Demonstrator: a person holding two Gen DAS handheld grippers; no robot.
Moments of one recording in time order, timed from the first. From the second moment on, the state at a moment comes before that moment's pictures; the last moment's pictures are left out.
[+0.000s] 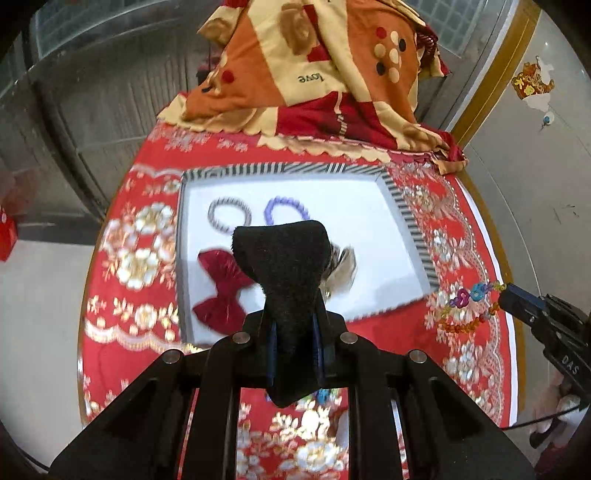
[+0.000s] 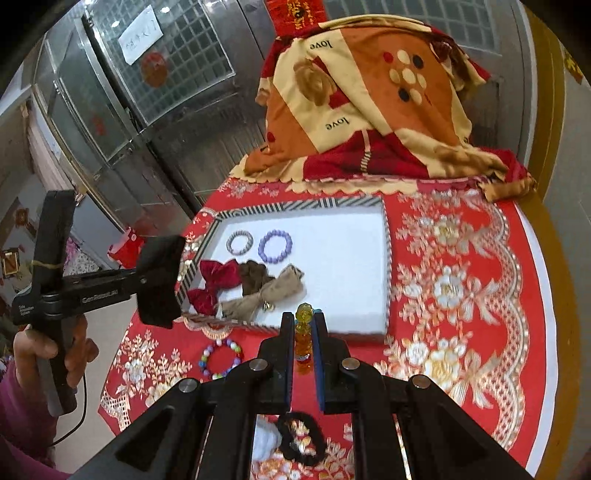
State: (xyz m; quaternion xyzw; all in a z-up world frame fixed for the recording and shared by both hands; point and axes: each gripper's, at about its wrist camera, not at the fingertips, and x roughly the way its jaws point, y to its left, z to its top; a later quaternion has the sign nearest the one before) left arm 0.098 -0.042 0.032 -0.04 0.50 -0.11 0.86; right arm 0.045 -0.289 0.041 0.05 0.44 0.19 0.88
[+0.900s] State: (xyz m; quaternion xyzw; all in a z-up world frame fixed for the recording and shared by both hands) left arm 0.248 -0.112 -0.021 -0.06 0.55 -0.14 0.82; right arm 0.153 -0.244 -0.022 0.06 0.48 0.24 0.84
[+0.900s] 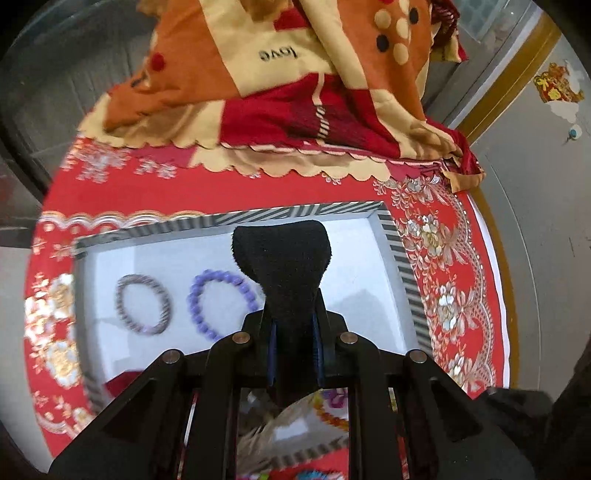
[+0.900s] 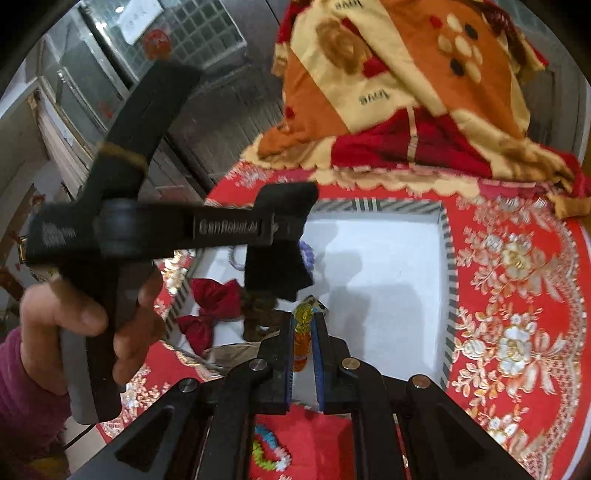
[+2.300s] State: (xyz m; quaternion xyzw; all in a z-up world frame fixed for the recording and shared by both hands) left arm 0.212 -0.096 -0.023 -0.01 0.53 -0.06 0.84; right arm 0.122 -0.287 -0.028 0.01 0.46 0.14 0.88
